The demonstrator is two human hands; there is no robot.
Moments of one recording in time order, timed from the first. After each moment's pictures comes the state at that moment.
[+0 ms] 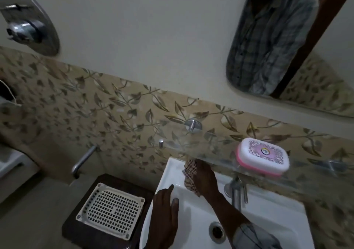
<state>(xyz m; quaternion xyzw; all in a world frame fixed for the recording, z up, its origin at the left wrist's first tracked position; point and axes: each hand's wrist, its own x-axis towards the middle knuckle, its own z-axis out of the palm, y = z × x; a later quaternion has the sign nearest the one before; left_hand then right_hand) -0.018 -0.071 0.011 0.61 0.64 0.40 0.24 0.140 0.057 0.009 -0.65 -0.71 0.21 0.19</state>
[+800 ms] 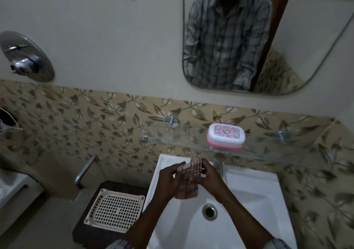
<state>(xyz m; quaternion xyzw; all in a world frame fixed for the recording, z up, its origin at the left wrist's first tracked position) 0.014 -0.045 0.093 0.64 0.51 0.44 0.36 0.195 -0.040 0.080 -0.56 -0.55 0.48 0.40</state>
